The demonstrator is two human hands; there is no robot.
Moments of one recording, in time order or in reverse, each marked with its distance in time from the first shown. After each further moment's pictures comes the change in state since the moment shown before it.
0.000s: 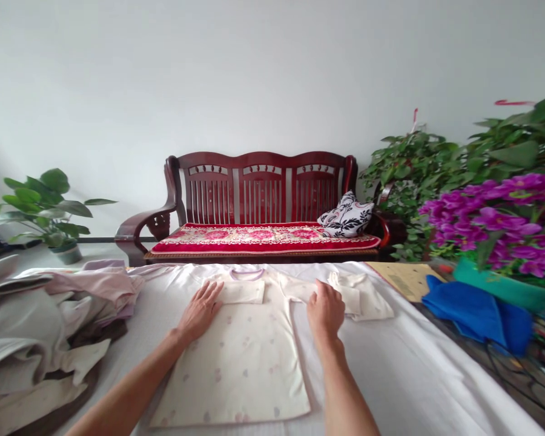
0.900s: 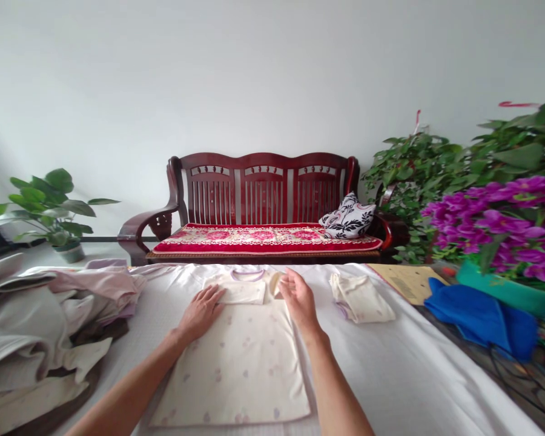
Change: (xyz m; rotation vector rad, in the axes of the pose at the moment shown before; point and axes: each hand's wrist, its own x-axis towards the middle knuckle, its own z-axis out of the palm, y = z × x) left_hand -0.001 0.001 -0.006 -0.030 -0.051 0.003; right_hand 0.007 -0.052 -0.007 1.014 -0.203 0.000
